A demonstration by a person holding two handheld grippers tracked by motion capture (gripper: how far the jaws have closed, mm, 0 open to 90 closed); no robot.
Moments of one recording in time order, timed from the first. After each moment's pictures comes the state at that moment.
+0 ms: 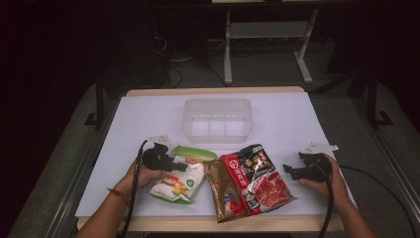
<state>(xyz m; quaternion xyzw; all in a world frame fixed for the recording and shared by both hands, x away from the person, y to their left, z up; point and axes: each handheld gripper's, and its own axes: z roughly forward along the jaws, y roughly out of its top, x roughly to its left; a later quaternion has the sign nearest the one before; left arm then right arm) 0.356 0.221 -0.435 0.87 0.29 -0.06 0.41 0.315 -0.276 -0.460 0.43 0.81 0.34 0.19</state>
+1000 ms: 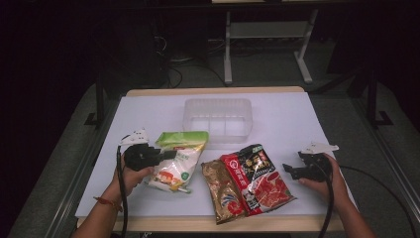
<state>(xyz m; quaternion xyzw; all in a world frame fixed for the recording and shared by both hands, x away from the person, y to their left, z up) 0.323 0.248 -0.386 0.81 0.28 0.06 0.51 0.315 -0.276 -0.459 0.43 0.81 0.35 0.19</state>
